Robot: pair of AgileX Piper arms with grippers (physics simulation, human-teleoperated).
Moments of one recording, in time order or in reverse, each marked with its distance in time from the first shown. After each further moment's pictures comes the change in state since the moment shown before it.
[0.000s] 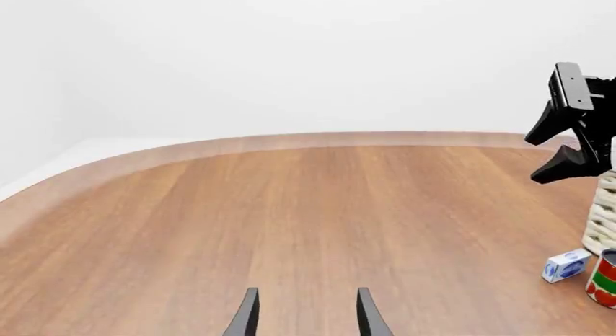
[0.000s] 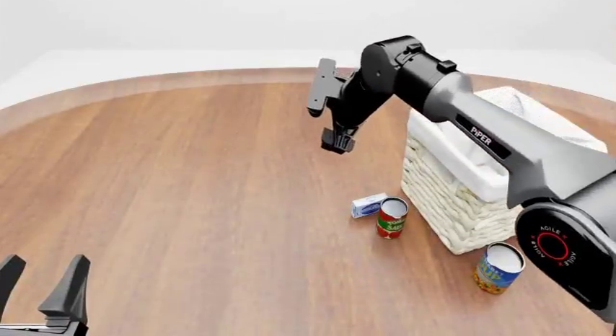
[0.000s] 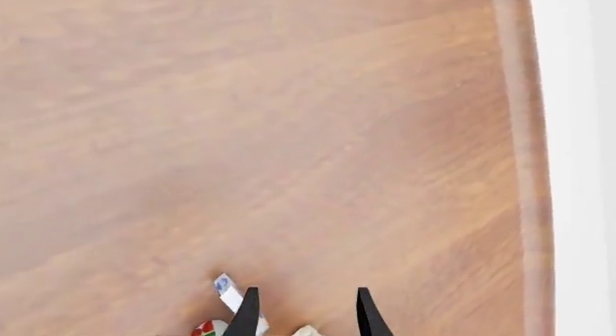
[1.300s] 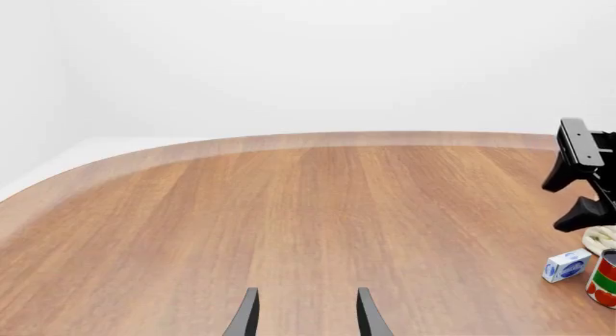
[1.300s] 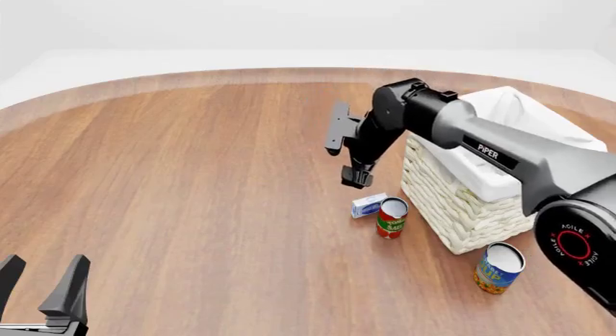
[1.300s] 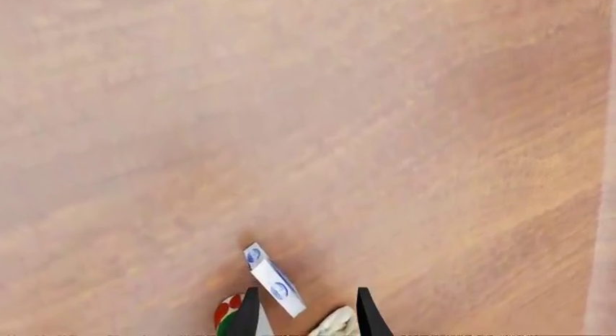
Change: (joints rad) left arm 0.000 0.001 0.000 0.000 0.000; right arm -0.047 -0.041 0.291 -0.111 -0.051
